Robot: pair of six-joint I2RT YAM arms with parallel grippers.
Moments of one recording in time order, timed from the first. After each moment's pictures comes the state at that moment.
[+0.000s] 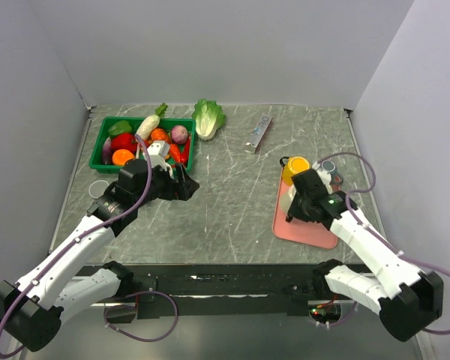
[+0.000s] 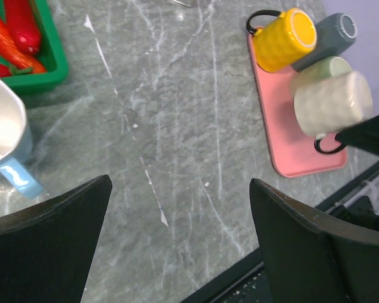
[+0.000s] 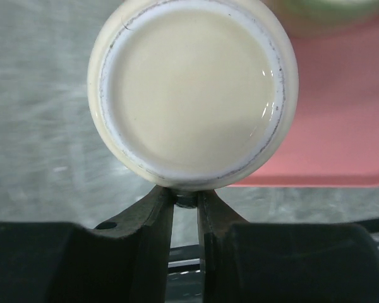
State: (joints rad) left arm -0.53 0.93 0.81 -0.30 0.11 -0.46; right arm 0.46 0.98 0.79 -0.86 0.27 0.79
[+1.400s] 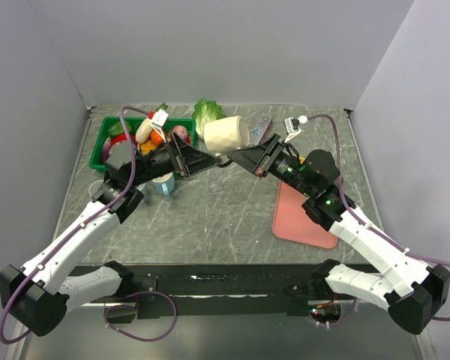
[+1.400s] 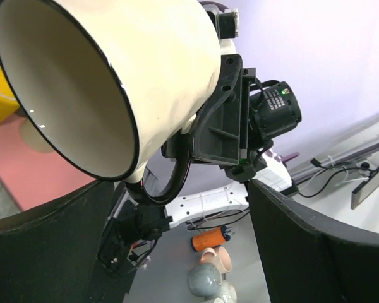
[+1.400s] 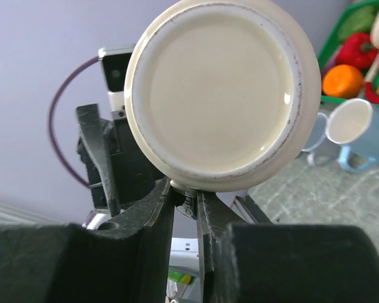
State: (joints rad) left arm -0.54 1.05 0.96 0.29 0.66 -1.08; right arm 0.65 0.99 0.93 0.22 -0.30 1.14
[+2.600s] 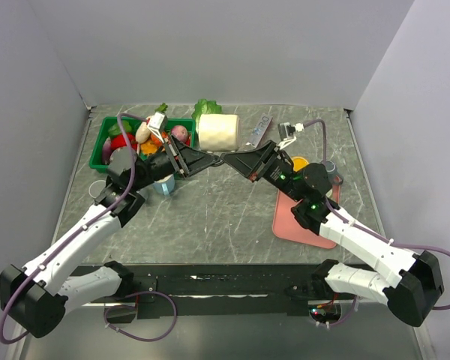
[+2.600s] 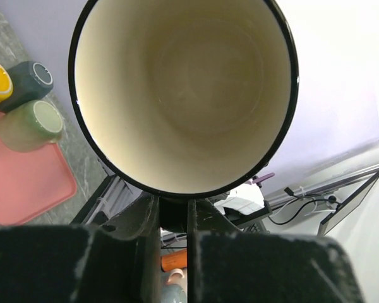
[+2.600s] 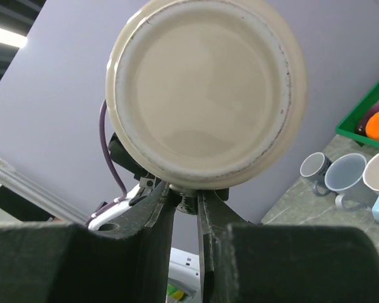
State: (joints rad) left arm -0.55 1.03 0.89 0.38 0.57 -1.26; right arm 0.71 1.05 0.79 0.63 -0.29 1.11
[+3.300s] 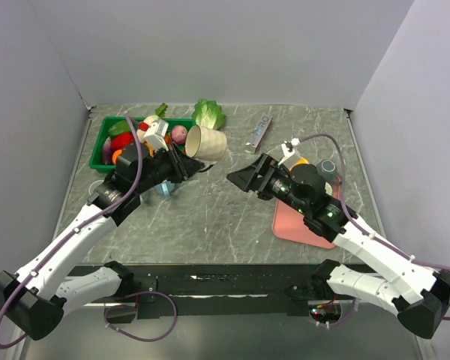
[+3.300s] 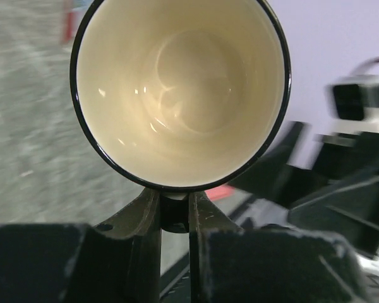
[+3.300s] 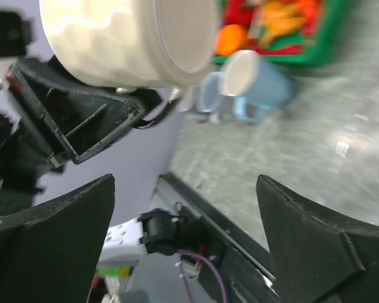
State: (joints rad) left arm -0.56 1.01 0.99 -0.15 0.25 -0.75; right arm 0.75 0.93 0.85 -0.09 -0.07 0.98
